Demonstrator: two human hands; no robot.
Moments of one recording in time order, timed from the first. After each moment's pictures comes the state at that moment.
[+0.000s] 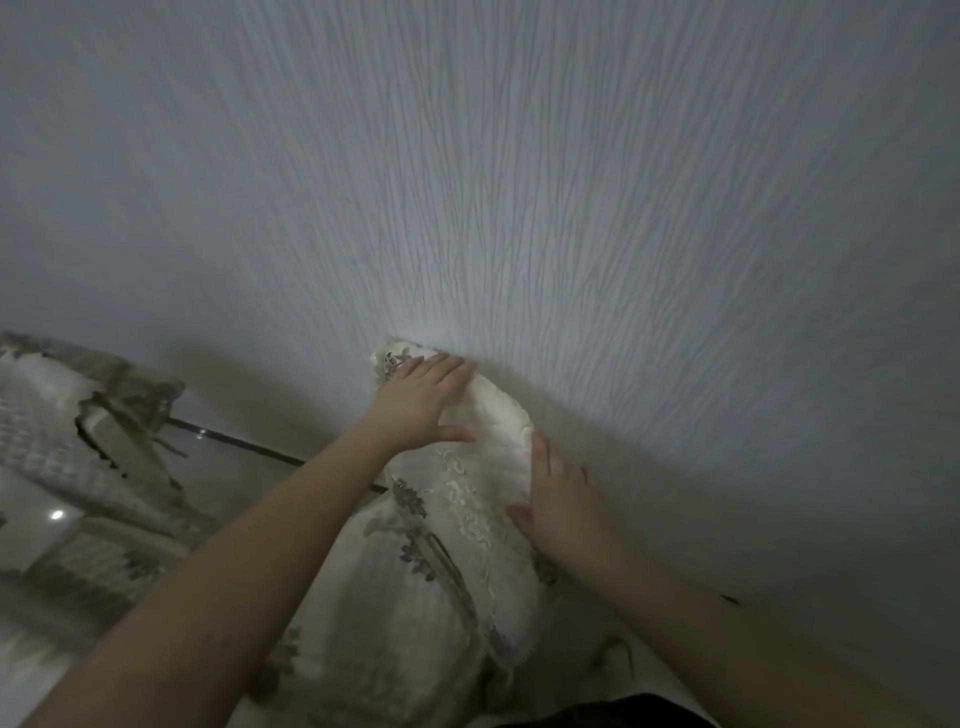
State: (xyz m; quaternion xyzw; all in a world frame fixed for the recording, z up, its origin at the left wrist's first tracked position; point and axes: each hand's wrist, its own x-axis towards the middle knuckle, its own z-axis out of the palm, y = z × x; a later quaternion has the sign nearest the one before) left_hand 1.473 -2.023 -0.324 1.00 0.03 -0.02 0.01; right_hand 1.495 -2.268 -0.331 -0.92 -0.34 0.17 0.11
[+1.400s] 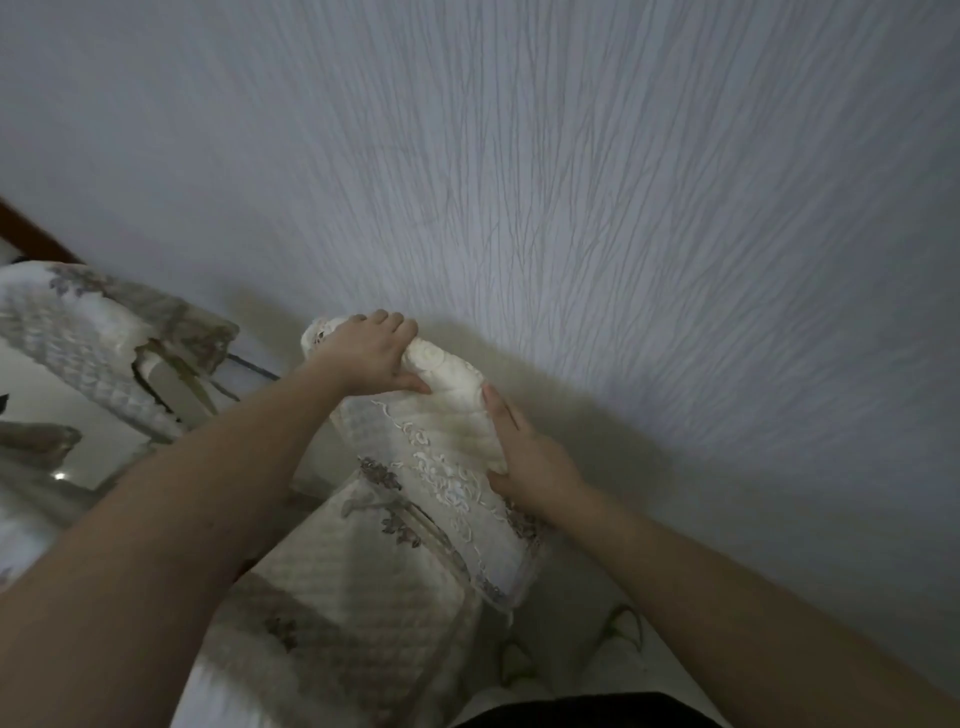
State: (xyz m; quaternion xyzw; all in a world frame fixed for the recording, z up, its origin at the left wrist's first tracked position) left_hand 1.449 -1.885 -0.334 0.99 0.07 -0.06 -0.12; right_hand 1.517 -2.165 -0.344 -0.81 -0.49 0.25 0.21
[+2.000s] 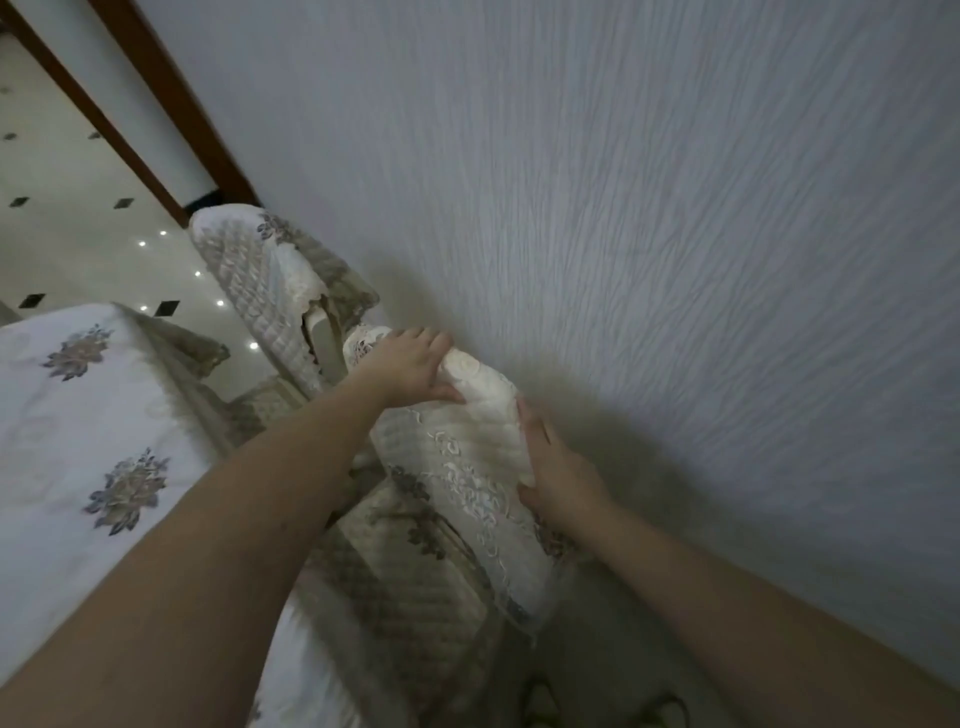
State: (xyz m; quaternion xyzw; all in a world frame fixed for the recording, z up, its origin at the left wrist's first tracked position) left_hand 1.327 -1.821 -0.338 0.96 0.25 -0.07 -0.05; right_hand 1.466 -2.061 -0.351 -0.75 -0.58 0.26 0.16
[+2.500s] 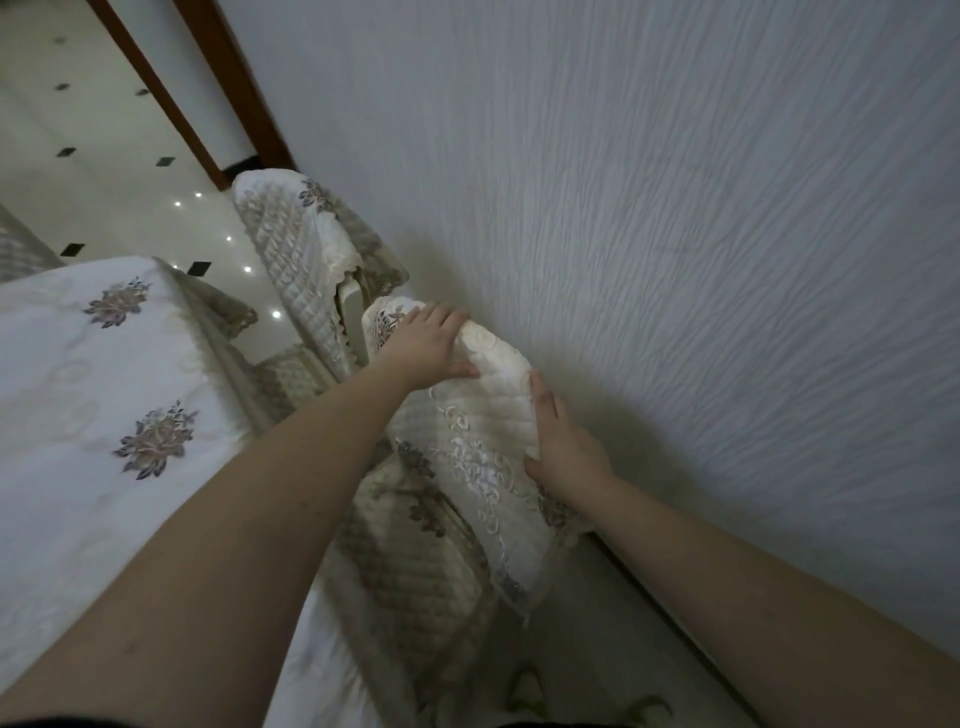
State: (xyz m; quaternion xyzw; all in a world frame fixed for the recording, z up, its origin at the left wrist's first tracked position) left_hand 1.315 -1.828 -0.347 0.93 0.37 -0.04 0.05; right_hand 1.461 -2.036 -0.352 -0.75 -0.60 0.24 0.14
